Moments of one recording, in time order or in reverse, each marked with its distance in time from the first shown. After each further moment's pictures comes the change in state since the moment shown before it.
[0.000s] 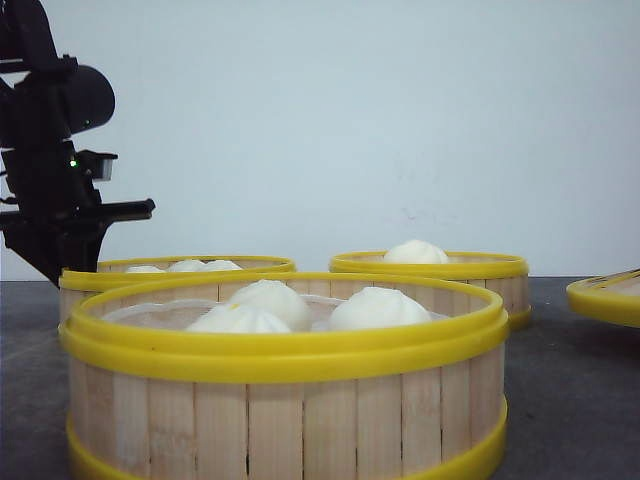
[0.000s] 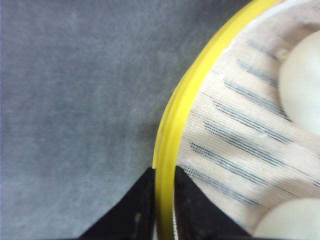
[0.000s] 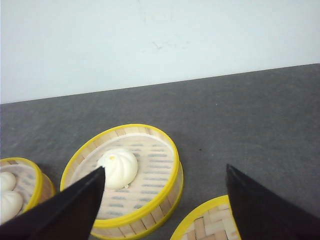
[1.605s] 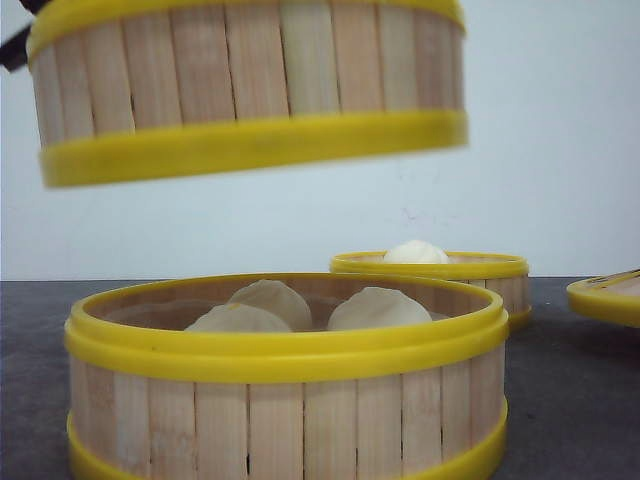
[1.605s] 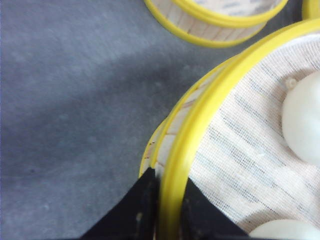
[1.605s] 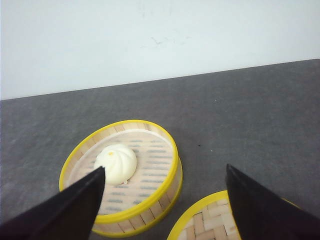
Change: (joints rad) left arm -0.369 -0.549 -0.154 -0.193 0.189 0.014; right arm 0.000 0.000 0.000 -0.010 0.000 0.000
